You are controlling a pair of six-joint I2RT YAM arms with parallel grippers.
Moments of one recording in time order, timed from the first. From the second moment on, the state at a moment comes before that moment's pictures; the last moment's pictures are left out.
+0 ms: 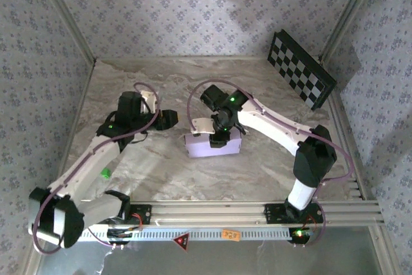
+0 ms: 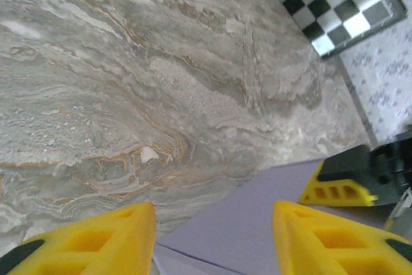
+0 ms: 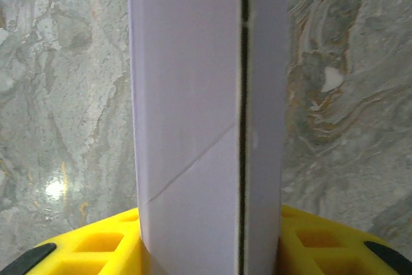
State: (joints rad) left arm -0.37 1.08 0.83 -0.35 0.45 -0.47; right arm 0.80 1.72 1.50 -1.10 -0.19 -0.85
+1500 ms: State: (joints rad) left arm -0.66 1.04 0.82 -0.63 0.25 -0.45; right arm 0.52 1.18 1.08 -0.88 -0.26 0.14
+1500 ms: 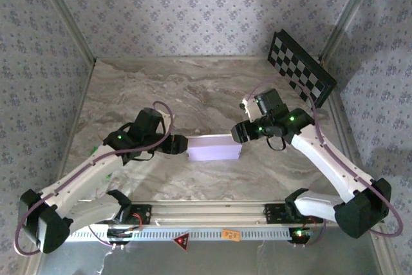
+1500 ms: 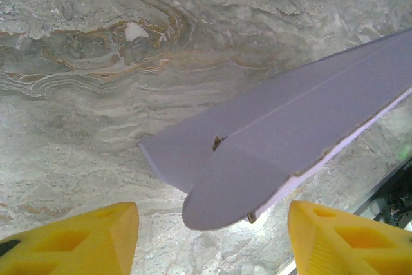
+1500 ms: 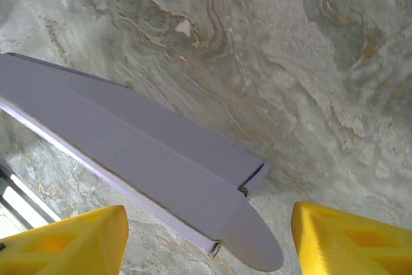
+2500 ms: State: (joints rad) left arm -0.69 1.00 0.85 -0.67 0.17 -0.46; right arm 0.67 1.21 1.19 -0.91 -0.36 -0.42
